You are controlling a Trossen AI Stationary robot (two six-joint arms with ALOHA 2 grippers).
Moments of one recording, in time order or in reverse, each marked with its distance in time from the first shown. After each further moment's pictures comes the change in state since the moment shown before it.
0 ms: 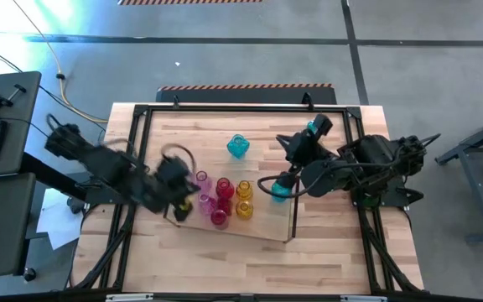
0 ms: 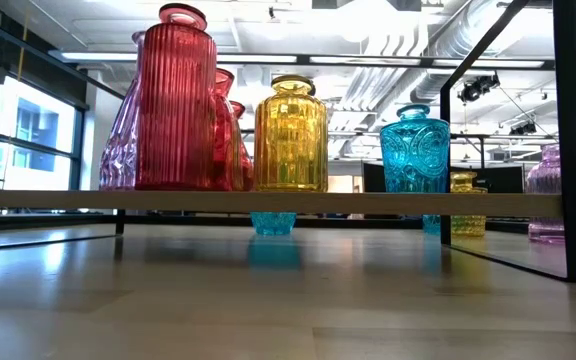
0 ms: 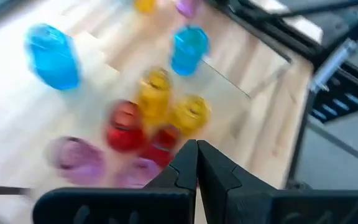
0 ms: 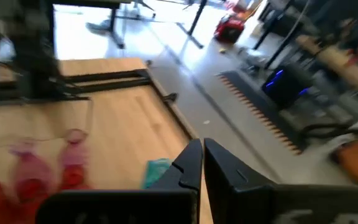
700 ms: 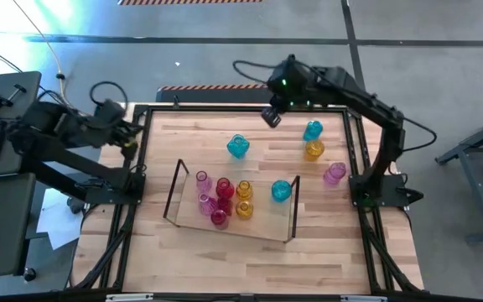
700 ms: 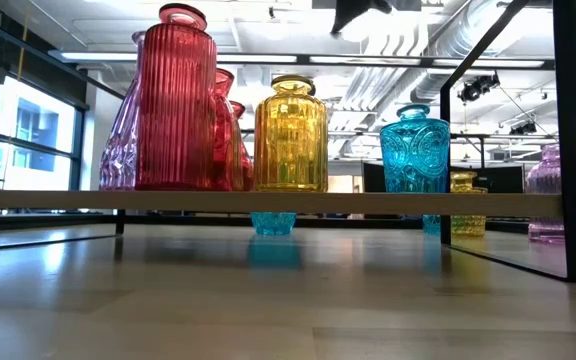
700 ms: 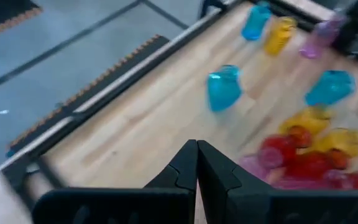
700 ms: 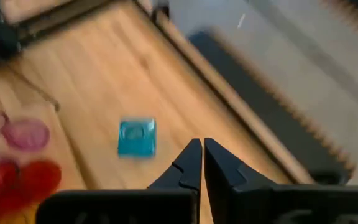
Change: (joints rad) left arm 0.335 -0.455 0.002 -0.456 -0.113 0.201; right arm -0.712 0.041 -0.100 0.077 -0.738 -0.136
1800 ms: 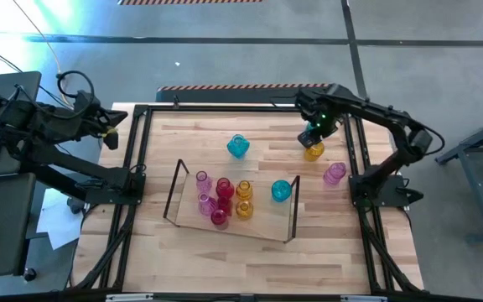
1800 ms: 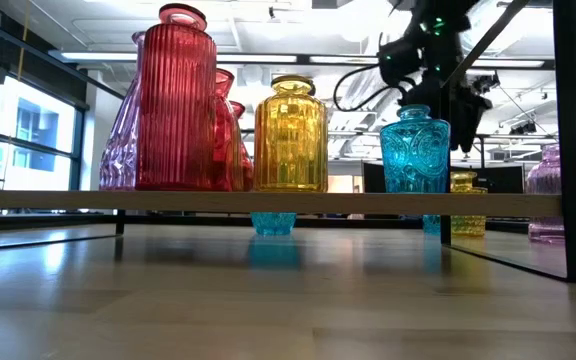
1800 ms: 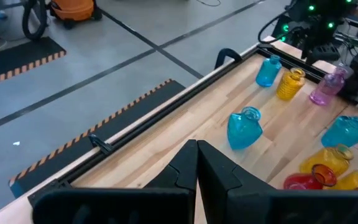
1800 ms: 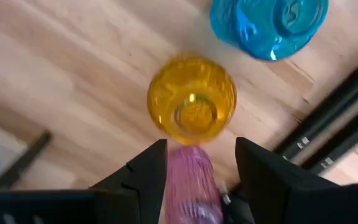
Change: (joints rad) left arm 0.034 -0.179 -0.035 0.052 -0.133 0.114; right arm -0.344 -0.201 -0.868 -0.123 -0.261 0.076
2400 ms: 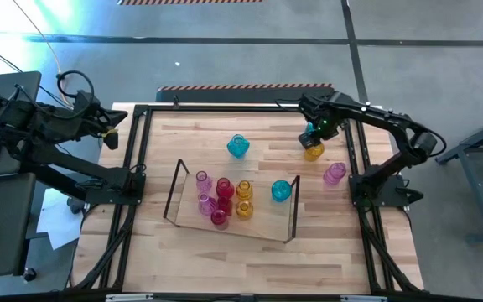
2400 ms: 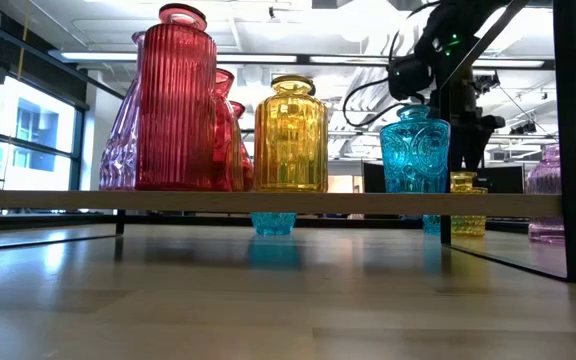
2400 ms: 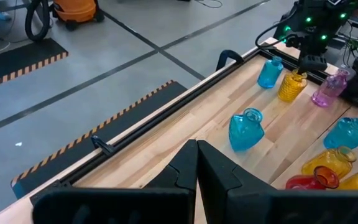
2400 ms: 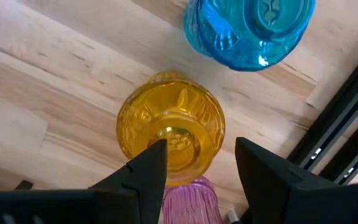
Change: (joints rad) left arm 0.000 0.000 0.000 0.000 -0.010 0.000; right arm -0.040 -0.056 -0.188 0.202 0.047 0.109
